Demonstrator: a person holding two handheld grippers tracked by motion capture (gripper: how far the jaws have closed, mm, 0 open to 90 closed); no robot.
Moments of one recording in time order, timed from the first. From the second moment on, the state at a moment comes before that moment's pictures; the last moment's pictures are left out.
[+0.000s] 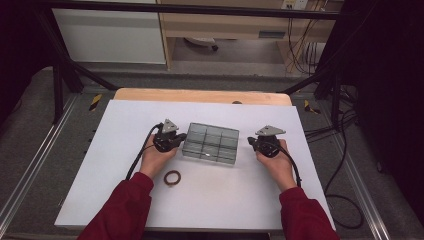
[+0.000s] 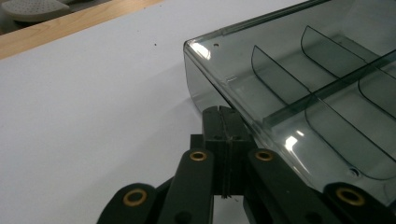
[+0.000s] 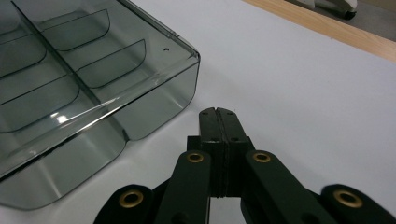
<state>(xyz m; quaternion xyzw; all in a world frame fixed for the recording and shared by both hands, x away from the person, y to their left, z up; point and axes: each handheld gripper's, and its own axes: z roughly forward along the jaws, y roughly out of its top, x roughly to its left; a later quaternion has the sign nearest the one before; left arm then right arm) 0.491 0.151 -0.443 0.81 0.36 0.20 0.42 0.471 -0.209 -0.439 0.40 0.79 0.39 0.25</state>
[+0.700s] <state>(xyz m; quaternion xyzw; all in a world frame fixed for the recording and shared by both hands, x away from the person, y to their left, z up) 0.471 0.144 -0.444 0.81 0.35 0.19 0.43 0.512 -0.210 -0.450 0.41 0.79 0.39 0.24</state>
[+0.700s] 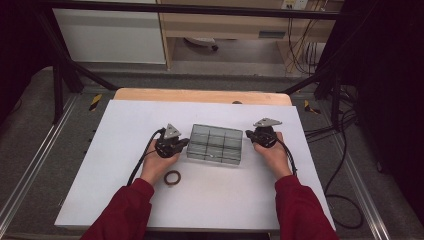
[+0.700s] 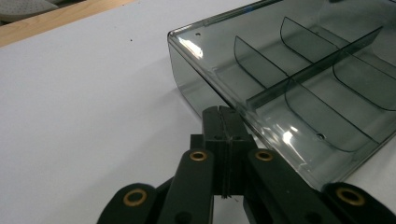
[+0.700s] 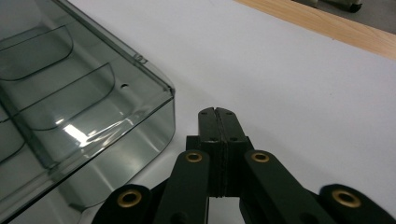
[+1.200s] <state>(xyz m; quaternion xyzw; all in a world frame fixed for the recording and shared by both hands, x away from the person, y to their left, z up) 0.463 0.144 -0.447 0.82 0.35 0.18 0.42 0.524 -0.200 -0.456 0.41 0.79 0.40 0.22</state>
